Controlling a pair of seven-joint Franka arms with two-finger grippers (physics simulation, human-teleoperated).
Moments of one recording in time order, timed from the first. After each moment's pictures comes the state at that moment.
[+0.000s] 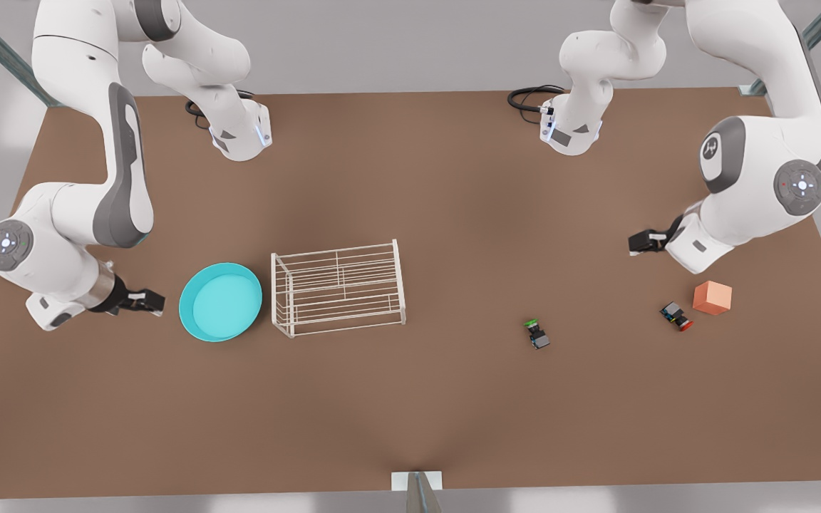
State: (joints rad) left arm -0.10 0.11 0.05 -1.65 -0.05 1.63 -0.03; right arm 0.05 0.26 -0.10 -1.66 0.02 1.95 -0.04
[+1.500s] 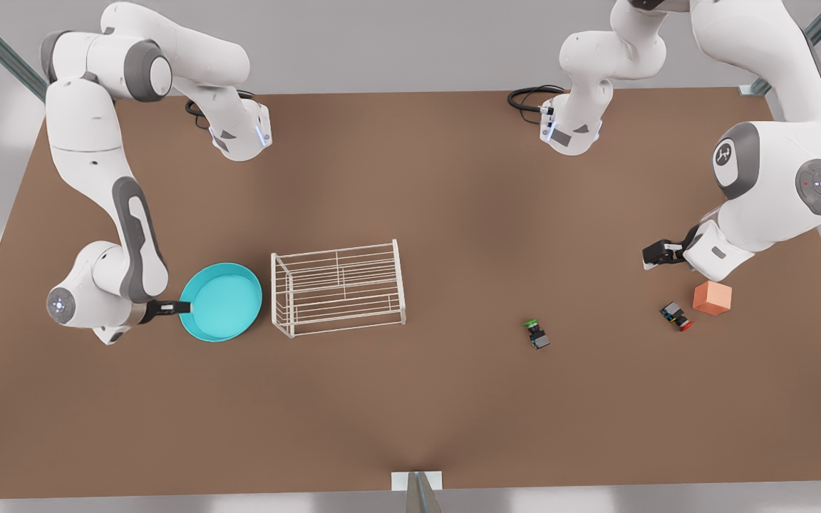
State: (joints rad) left arm -0.08 0.14 0.06 -1.61 -0.06 1.69 0.02; right arm -0.10 0.57 -0.11 -1.85 0.21 2.15 -0.35
